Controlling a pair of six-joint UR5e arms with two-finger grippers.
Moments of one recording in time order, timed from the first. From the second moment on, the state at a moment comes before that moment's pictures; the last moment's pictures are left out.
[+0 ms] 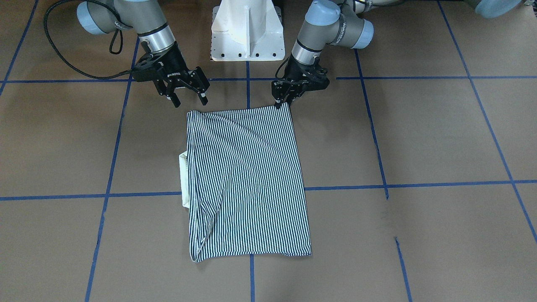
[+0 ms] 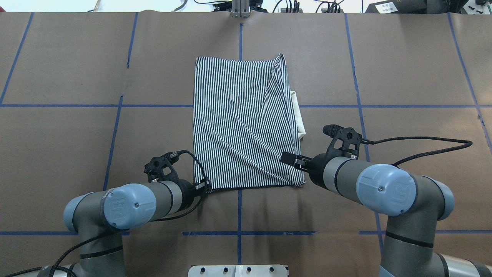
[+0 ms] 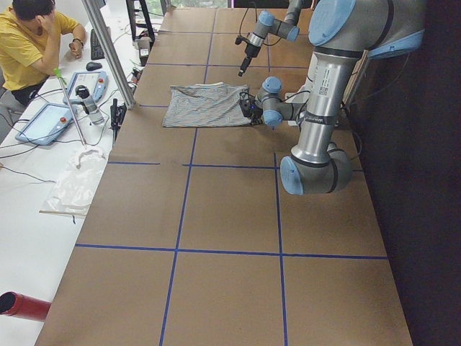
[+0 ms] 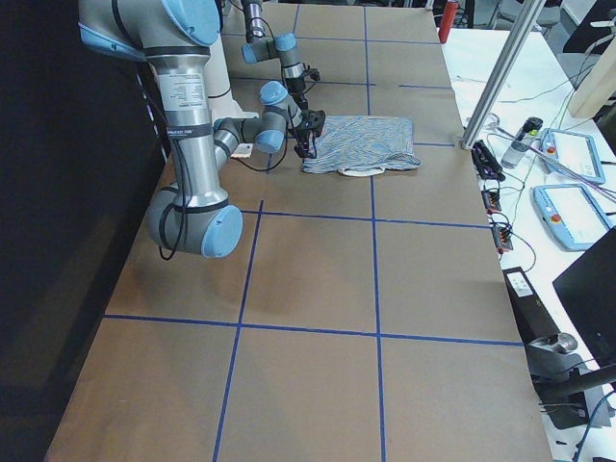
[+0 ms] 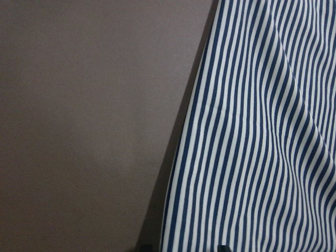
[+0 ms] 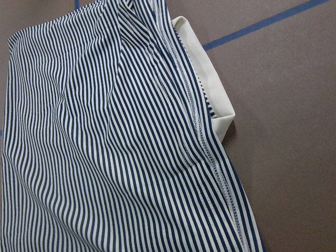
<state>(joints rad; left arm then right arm) -0.26 -1.94 -1.79 -2.10 -1.52 -1.82 0.34 -1.35 2.00 -1.11 1.46 1.62</state>
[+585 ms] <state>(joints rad) -0.26 -1.94 -1.80 -2.10 -1.53 -1.81 0.34 -1.35 2.00 -1.11 1.45 1.62</state>
